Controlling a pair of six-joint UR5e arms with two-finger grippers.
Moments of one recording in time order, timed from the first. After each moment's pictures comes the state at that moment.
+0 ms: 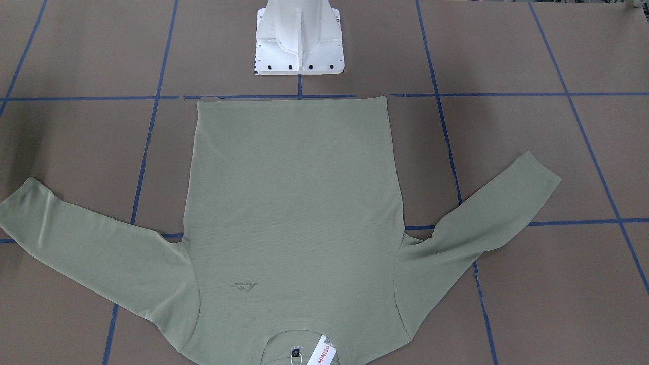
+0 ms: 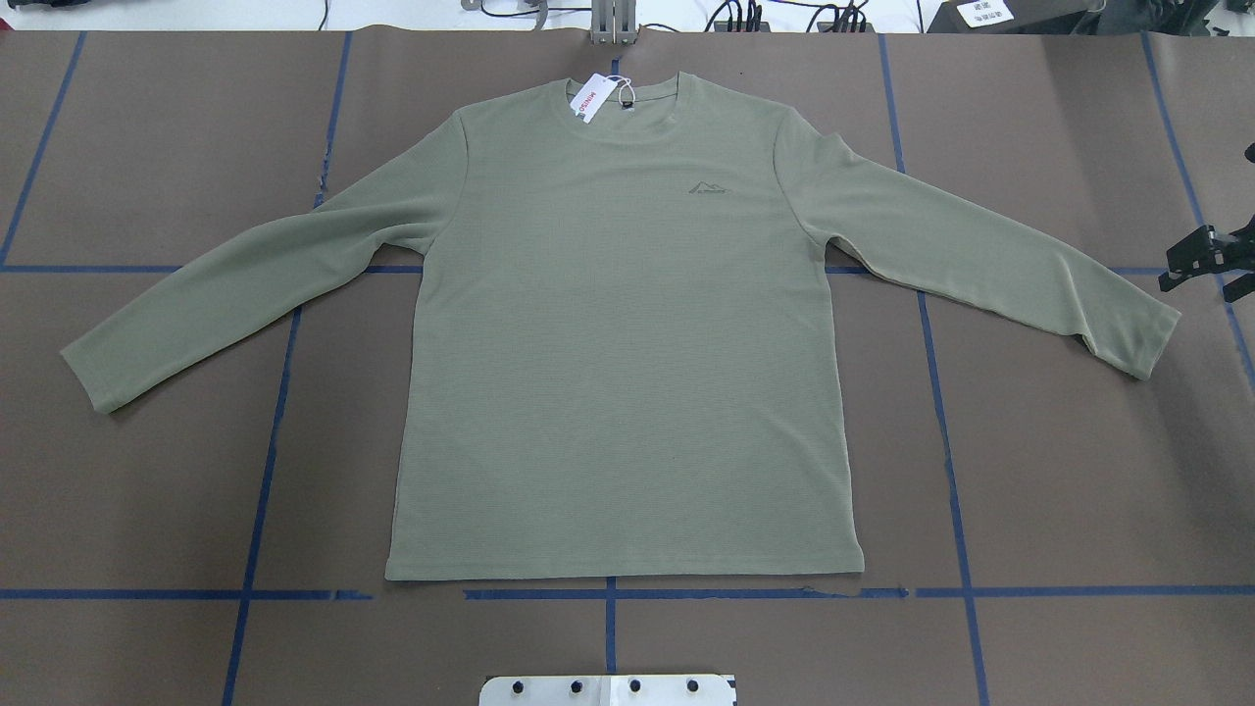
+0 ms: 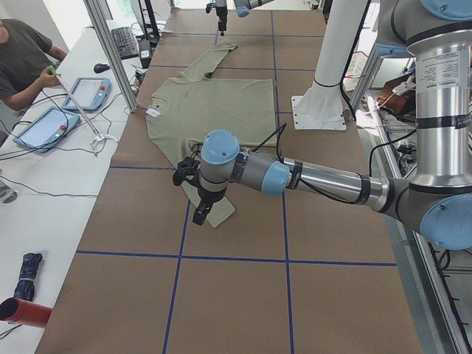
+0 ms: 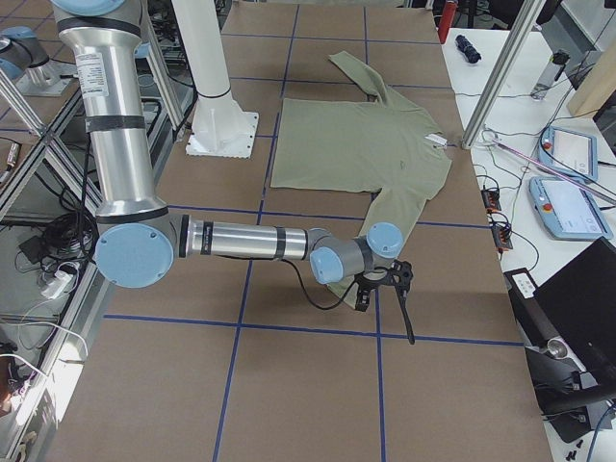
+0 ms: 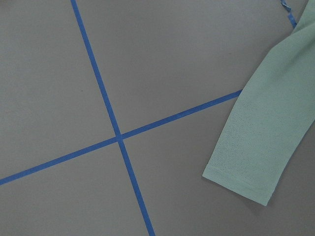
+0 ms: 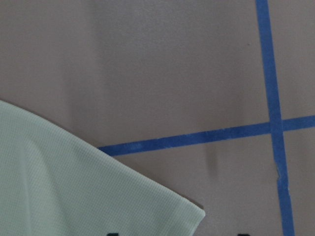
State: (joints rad) left arm -1.53 -1.45 -1.89 -1.72 -2.36 0.09; right arm 1.26 -1.45 1.31 -1.16 2.35 0.60
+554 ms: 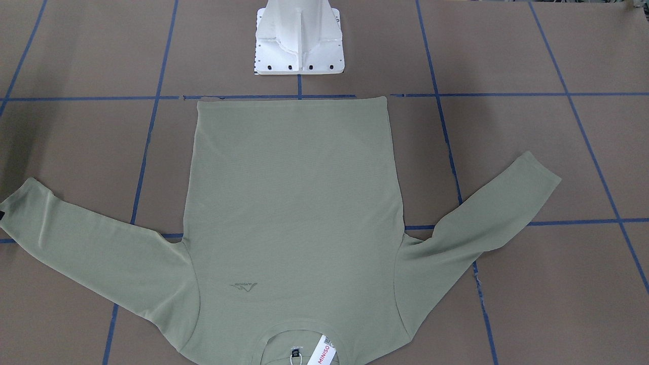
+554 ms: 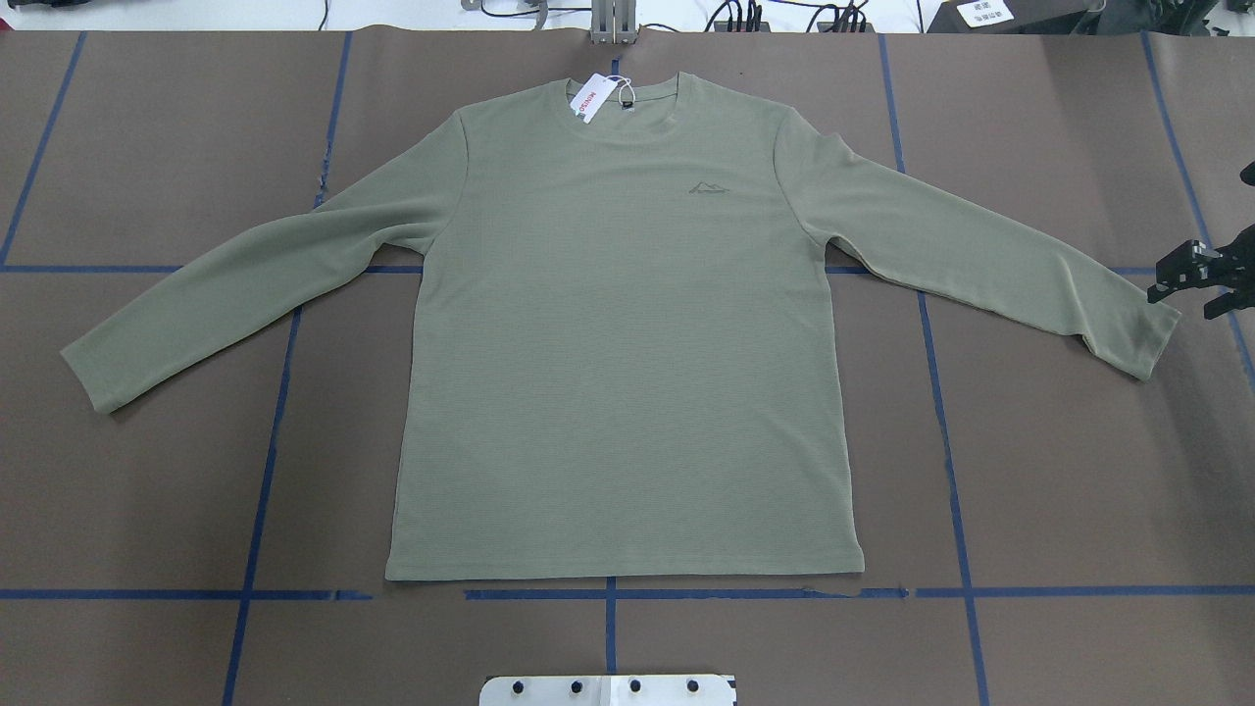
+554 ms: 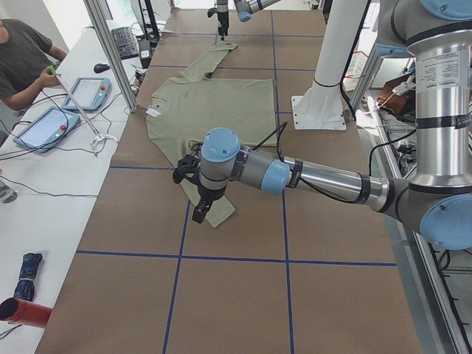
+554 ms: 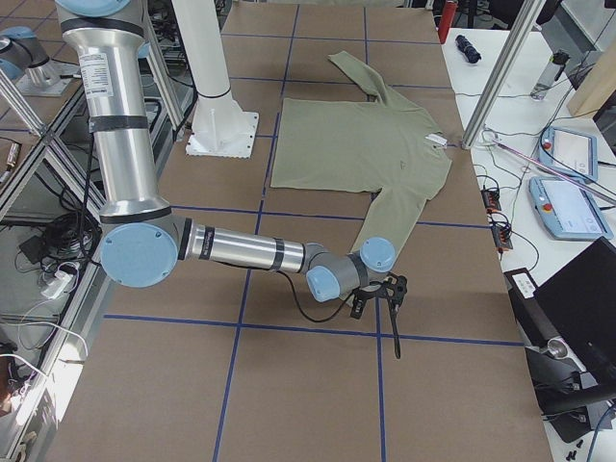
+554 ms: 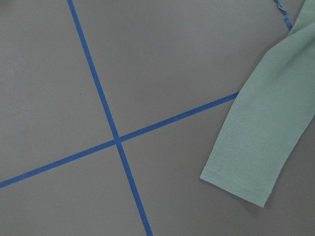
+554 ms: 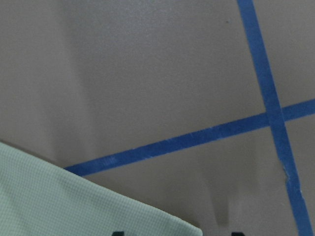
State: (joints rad) left arm -1.53 -1.45 -1.90 -1.72 -2.36 0.09; right arm 1.23 -1.45 1.23 -1.01 2.35 0.77
